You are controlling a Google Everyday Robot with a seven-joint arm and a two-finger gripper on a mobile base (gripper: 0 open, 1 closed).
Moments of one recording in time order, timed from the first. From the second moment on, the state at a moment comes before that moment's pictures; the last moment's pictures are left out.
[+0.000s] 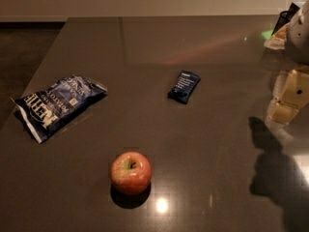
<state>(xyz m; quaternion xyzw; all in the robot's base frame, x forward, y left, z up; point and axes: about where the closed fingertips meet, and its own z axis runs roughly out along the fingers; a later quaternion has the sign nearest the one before) 0.438 -0.217 0.976 -0.60 0.78 -0.03 0.16</state>
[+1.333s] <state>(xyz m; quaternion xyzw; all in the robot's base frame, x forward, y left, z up) 0.502 -0.193 0.945 -0.69 0.71 -0.01 0.17</state>
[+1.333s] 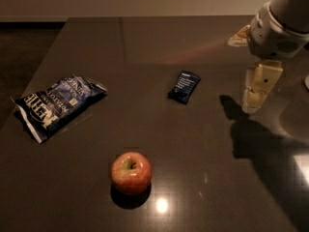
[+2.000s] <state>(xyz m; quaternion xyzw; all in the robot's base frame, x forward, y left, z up) 0.529 -0.146 0.913 -0.77 0.62 0.04 0.15</state>
